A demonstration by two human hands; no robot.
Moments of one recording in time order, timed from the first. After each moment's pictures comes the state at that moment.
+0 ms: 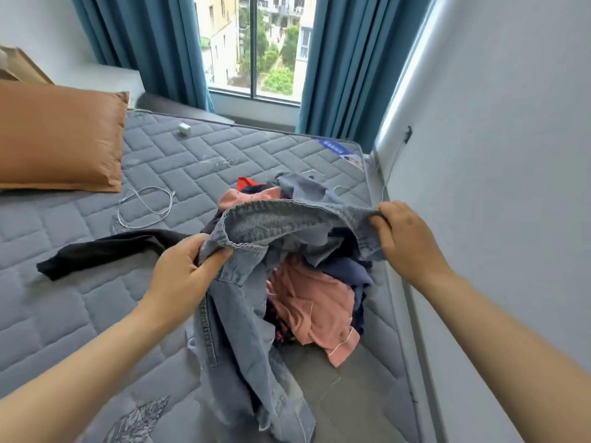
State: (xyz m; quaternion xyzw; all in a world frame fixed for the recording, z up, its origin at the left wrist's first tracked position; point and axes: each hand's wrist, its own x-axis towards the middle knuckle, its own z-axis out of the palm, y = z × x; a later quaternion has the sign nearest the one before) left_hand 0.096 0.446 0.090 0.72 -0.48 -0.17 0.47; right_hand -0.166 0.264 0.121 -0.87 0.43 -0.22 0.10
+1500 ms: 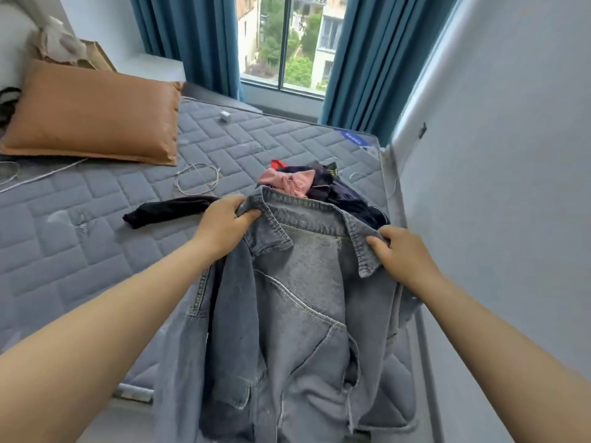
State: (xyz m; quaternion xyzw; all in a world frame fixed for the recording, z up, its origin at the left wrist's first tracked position) left_hand 0.112 0.565 0.166 0.76 -0.50 -0.17 0.38; right_hand -0.174 0.450 0.176 -0.83 0.51 -0.12 0.19
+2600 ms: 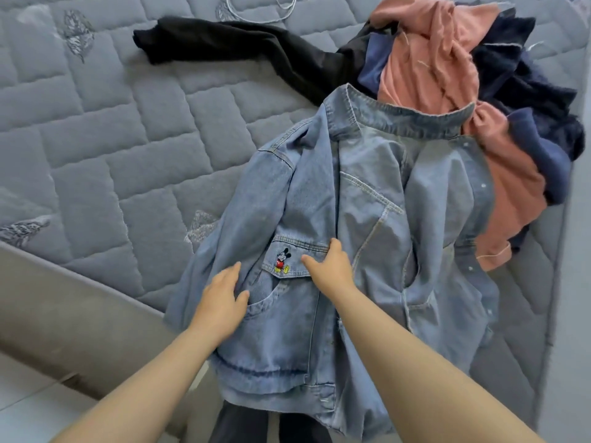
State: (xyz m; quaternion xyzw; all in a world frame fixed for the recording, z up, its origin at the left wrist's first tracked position) left_hand 0.152 0.700 -0.245 0.86 -0.25 -0.42 0.15; right_hand 0.043 0.523 -0.238 -0.67 0.58 0.14 0.43
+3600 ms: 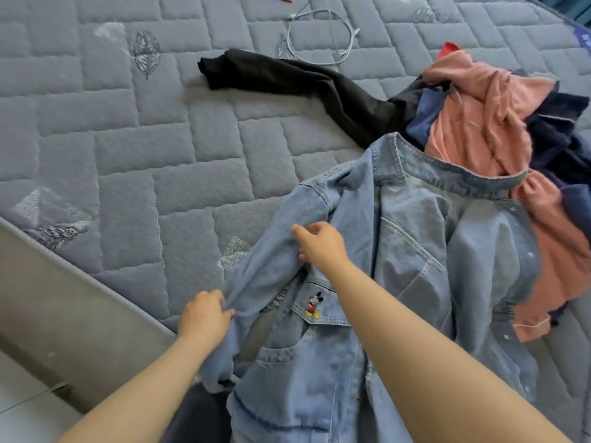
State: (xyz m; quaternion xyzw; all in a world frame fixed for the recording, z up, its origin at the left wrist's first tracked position) left_hand 0.220 0.725 -0.269 0.92 -0.14 -0.37 0.05; right_hand 0.179 0.506 -0.234 -0.66 0.52 0.08 0.54
